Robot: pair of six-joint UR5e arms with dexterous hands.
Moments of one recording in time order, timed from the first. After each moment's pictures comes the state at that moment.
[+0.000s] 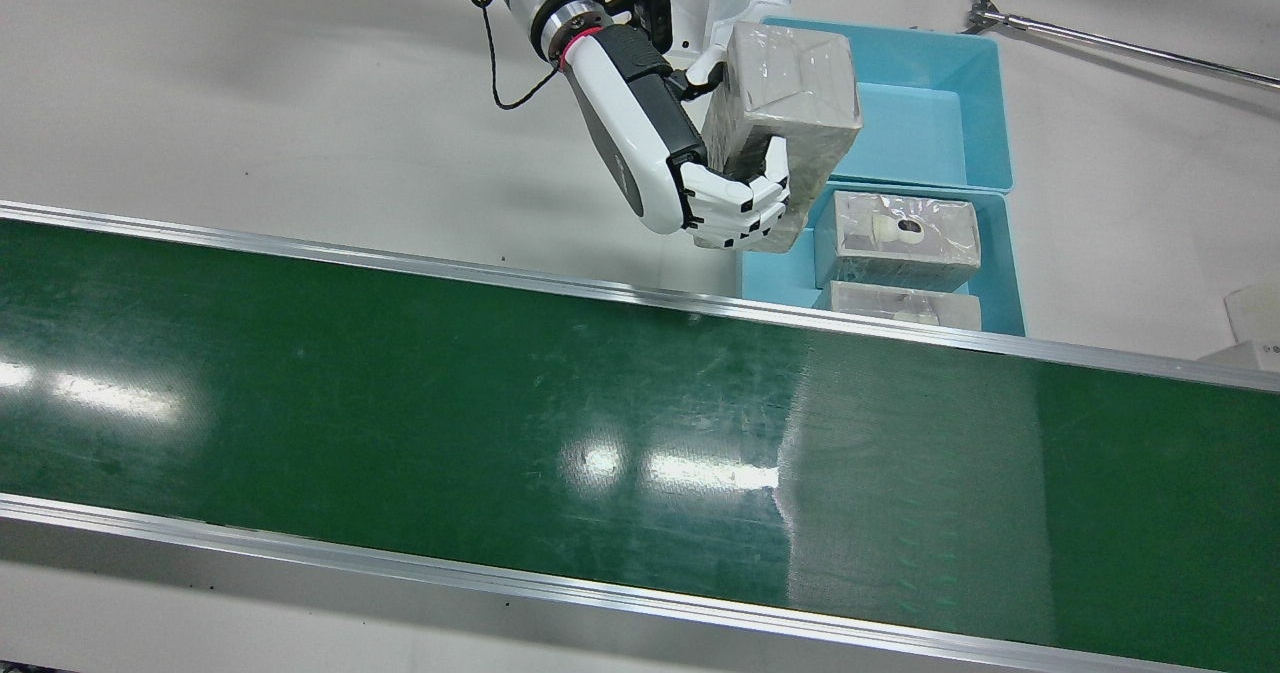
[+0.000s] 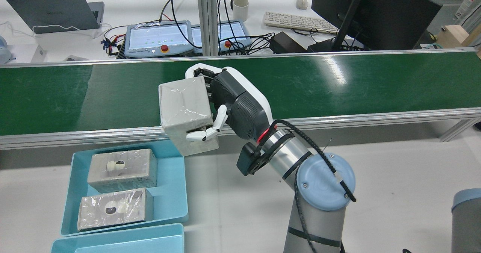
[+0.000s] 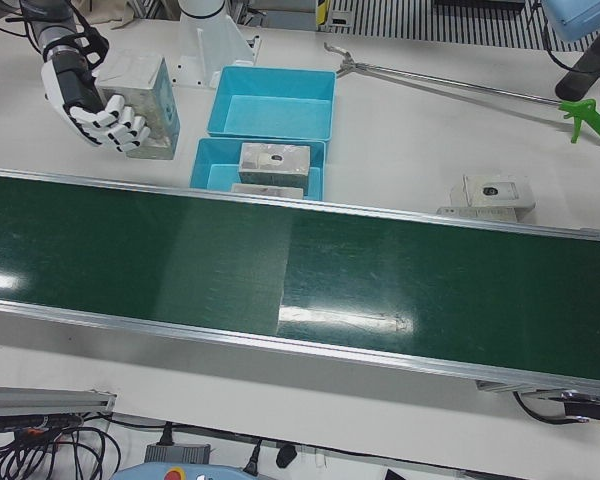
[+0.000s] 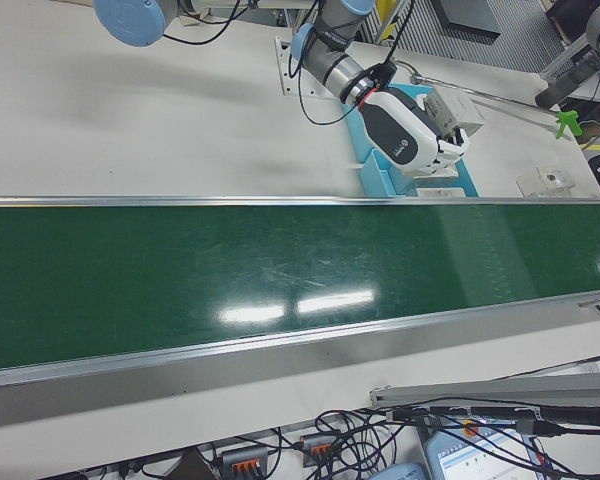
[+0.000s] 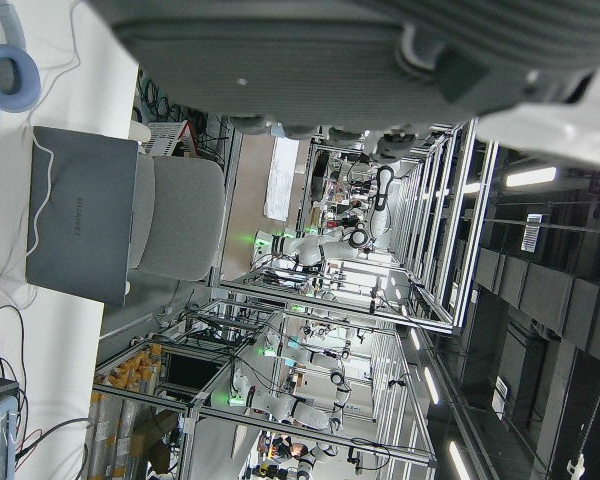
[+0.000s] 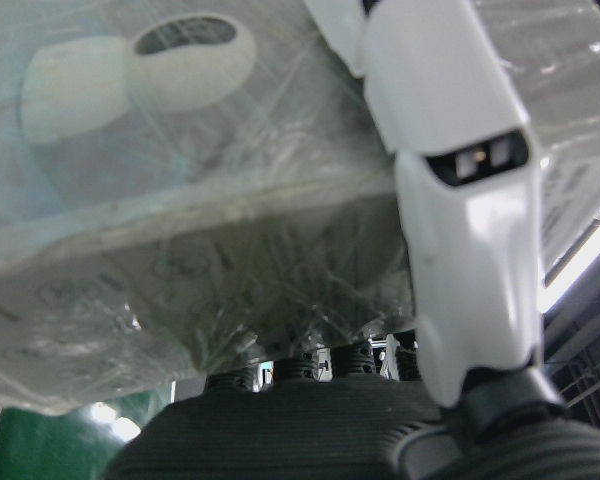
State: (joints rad) left arm -1.81 -1.79 -1.75 0.44 1.92 -0.15; right arm 0.42 -0.80 1.89 -3.63 -0.95 -0.38
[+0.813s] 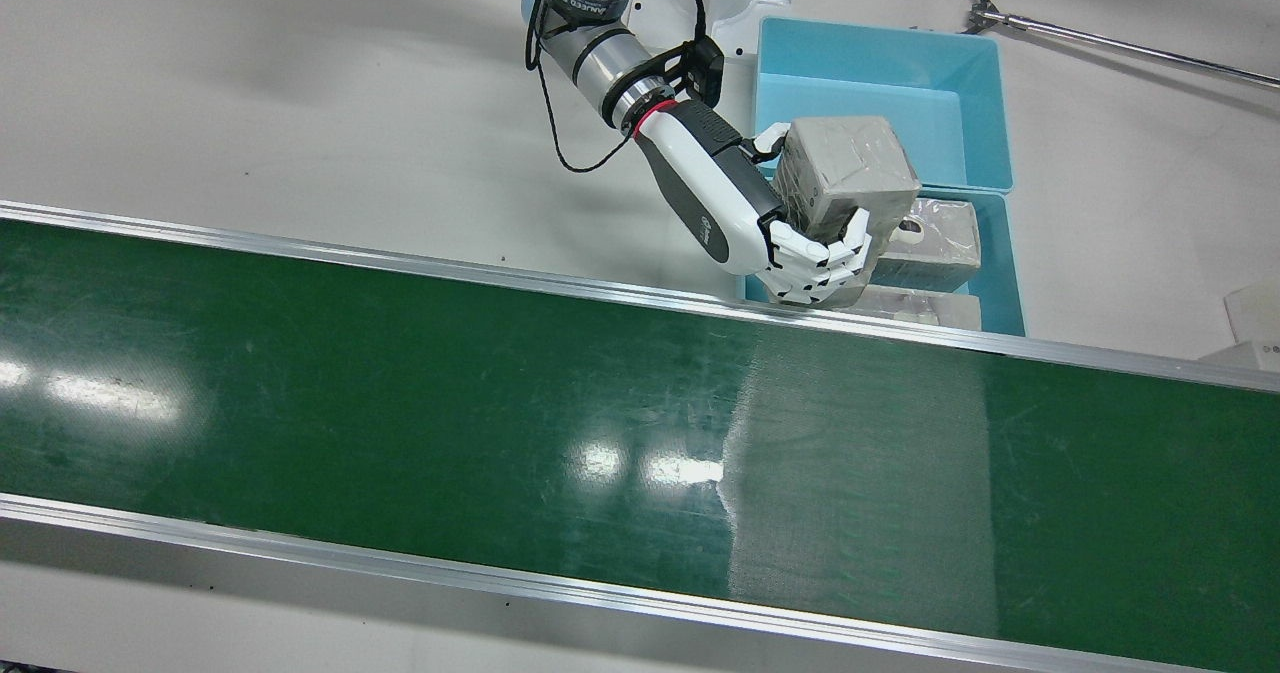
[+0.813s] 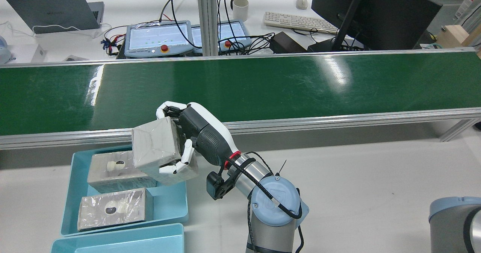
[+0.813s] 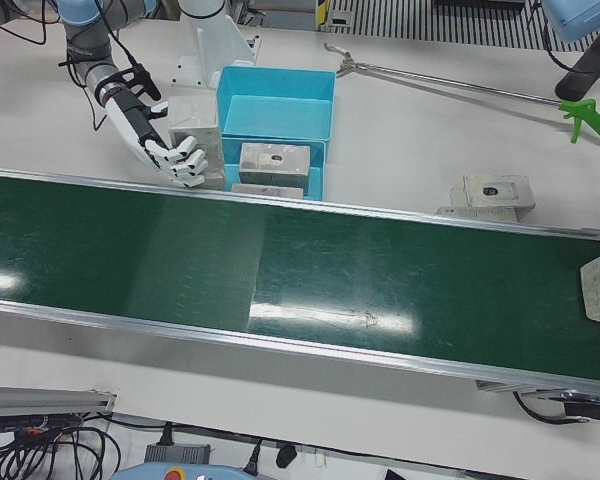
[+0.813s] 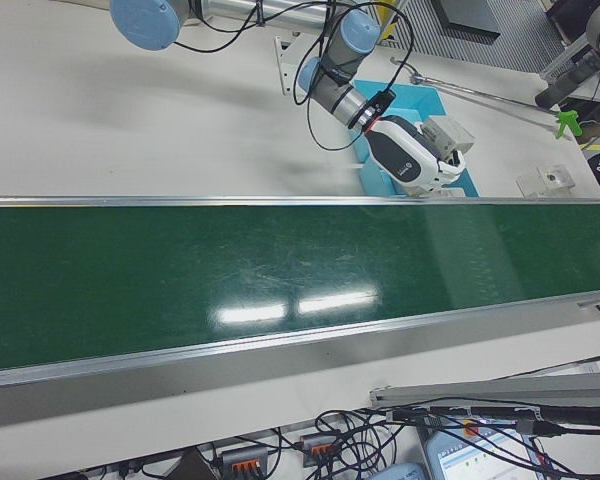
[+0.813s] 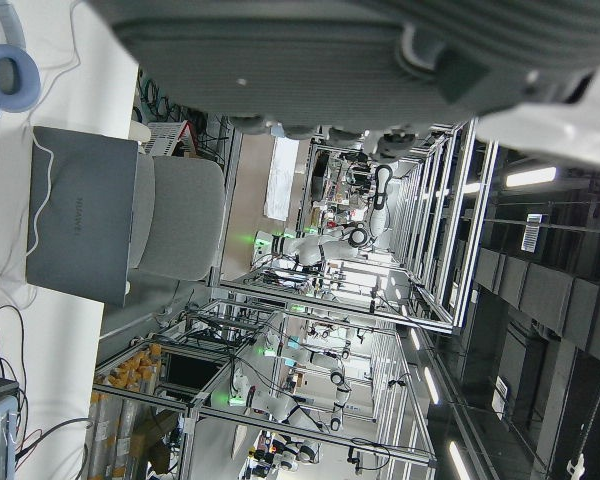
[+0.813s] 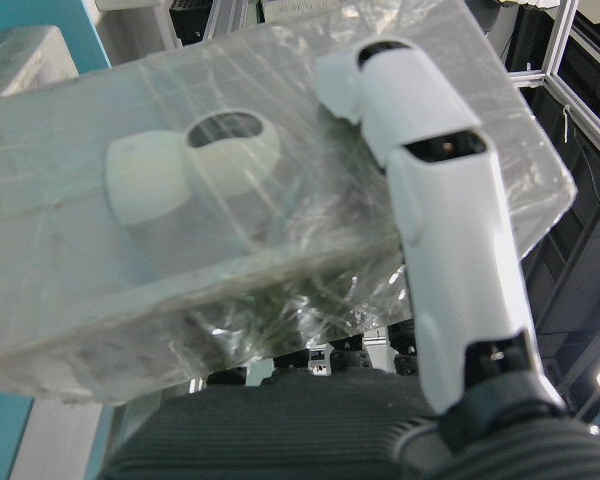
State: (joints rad) left arm -1.81 -1.79 -1.75 0.44 1.92 -0.15; right arm 0.39 -0.76 1.68 -3.47 -1.07 -0.39
